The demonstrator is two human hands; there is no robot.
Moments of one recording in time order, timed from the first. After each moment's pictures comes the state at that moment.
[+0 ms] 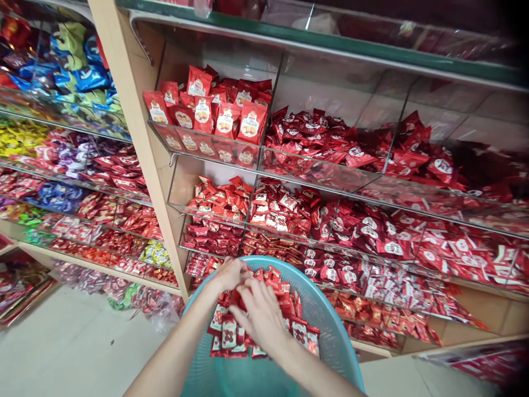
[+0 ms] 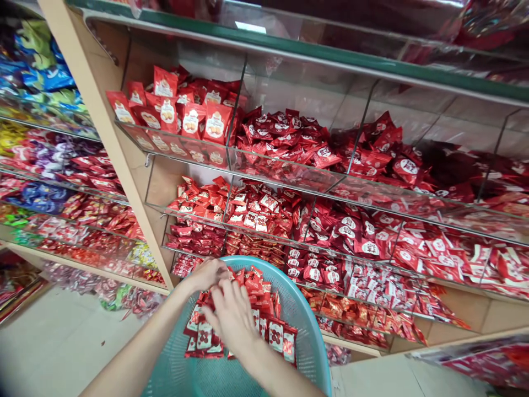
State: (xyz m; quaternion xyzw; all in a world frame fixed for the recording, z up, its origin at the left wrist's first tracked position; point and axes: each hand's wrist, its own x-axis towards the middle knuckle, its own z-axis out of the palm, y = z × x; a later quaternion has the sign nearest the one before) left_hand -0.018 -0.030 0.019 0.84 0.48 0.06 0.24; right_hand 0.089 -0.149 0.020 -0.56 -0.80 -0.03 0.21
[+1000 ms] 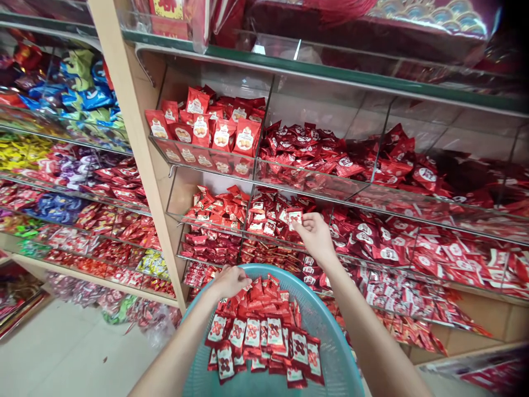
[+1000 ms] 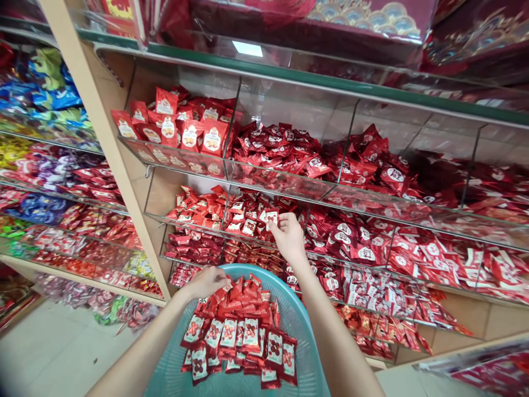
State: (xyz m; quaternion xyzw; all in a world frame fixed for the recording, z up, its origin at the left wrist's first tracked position) left_hand -0.018 -0.025 0.015 0.83 0.48 0.10 0.27; right_hand 0.213 -0.042 0.122 -0.60 -0.54 0.14 0.58
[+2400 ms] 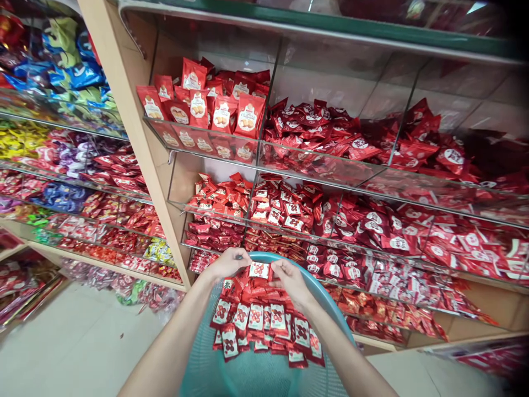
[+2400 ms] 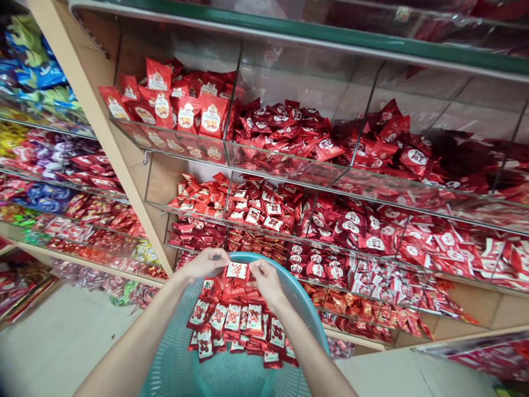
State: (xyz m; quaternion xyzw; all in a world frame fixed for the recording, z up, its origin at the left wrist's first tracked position) left_hand -0.025 -0.014 0.016 0.69 0.38 0.26 0.56; right_hand 0.161 -0.102 0.004 -0.55 -0.40 0.52 0.52
